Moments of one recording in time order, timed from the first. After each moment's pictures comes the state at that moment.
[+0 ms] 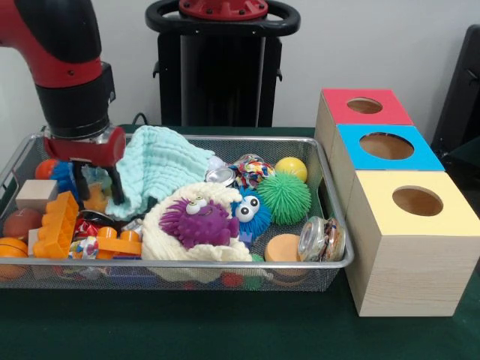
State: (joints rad) arm -0.83 -0.52 0.32 1.62 -0.38 0.55 1.71
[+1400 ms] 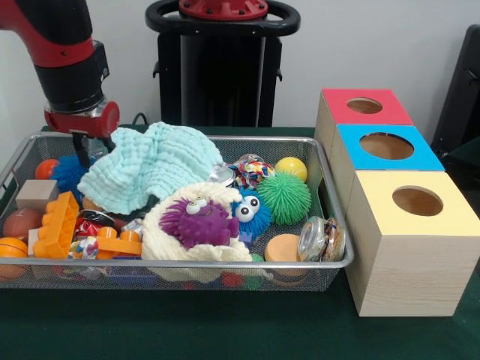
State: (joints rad) arm -0.94 -0.57 0.31 1.76 -0.42 0.54 1.71
